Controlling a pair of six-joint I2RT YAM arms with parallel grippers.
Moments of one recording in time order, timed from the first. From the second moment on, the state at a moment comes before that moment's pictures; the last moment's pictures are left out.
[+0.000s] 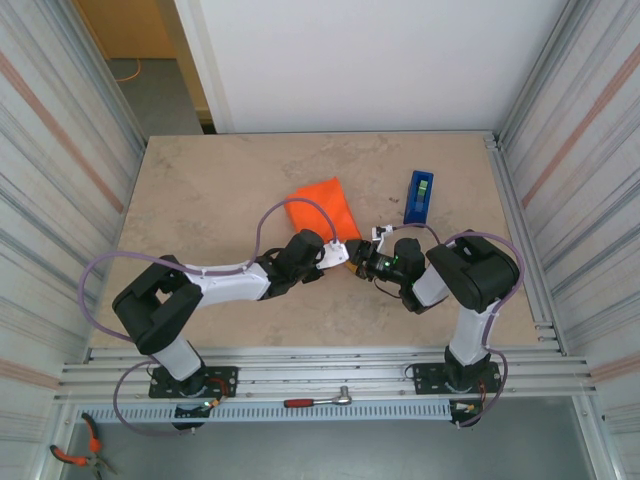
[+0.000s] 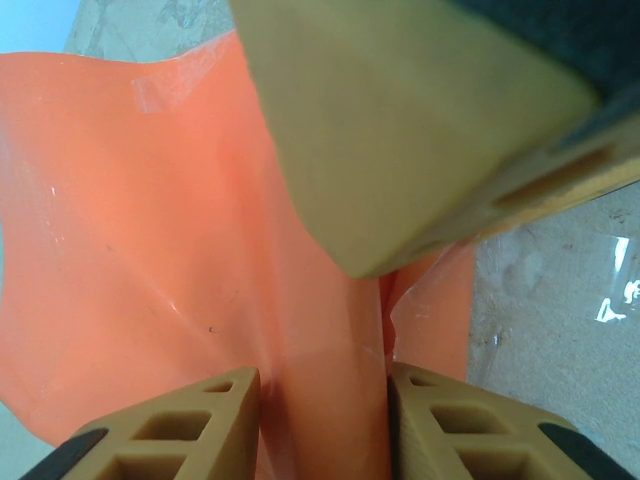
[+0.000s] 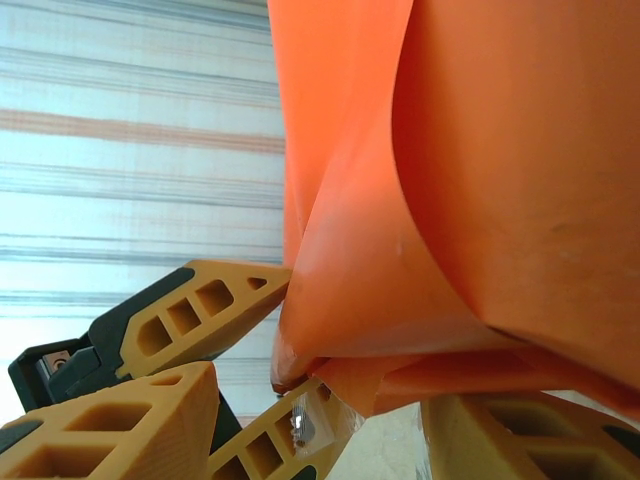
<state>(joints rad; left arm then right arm) -0.88 1.64 0.81 0.13 -0.27 0.60 0.50 1.86 0.38 1.29 -0.56 1.31</state>
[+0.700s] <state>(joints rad) -0.88 1.64 0.81 0.13 -0.27 0.60 0.52 1.82 0.38 1.20 -0.54 1.34</state>
